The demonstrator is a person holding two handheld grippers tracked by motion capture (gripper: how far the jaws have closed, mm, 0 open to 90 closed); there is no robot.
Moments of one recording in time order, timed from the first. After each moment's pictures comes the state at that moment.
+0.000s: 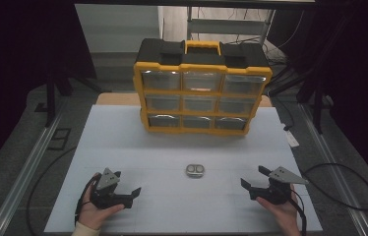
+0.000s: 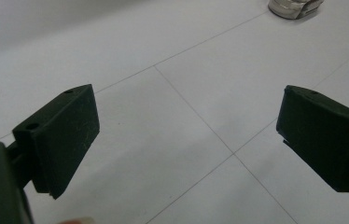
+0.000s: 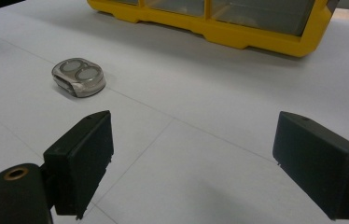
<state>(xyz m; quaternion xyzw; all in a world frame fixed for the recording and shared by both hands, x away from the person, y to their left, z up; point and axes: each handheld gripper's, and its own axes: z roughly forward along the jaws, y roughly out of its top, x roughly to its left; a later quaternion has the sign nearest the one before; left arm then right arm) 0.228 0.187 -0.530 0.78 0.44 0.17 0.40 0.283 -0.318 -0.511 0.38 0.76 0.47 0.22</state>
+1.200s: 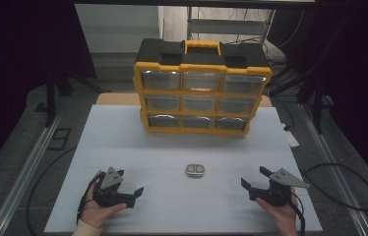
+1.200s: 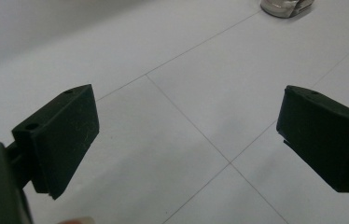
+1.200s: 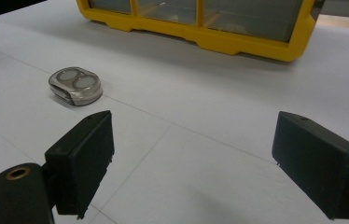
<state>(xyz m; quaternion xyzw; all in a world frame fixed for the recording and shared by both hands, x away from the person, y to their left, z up) 0.234 0.181 -0.529 0.79 0.42 0.18 0.40 0.275 -0.313 -0.508 0.39 0.75 0.48 0.24</state>
